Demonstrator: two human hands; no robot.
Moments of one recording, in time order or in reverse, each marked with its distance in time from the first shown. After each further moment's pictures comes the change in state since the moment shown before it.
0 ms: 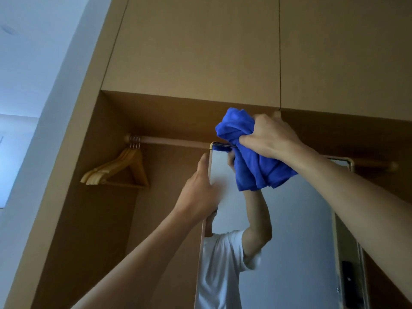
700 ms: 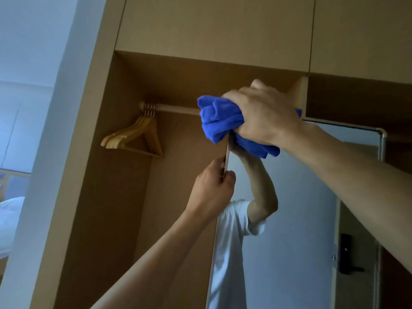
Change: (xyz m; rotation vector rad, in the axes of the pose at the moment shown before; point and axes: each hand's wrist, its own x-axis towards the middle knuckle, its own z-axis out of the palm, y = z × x) left_hand -0.049 -0.030 0.011 -0.085 0.059 -0.110; right_hand -0.024 -0.044 0.035 -0.181 0.134 -0.544
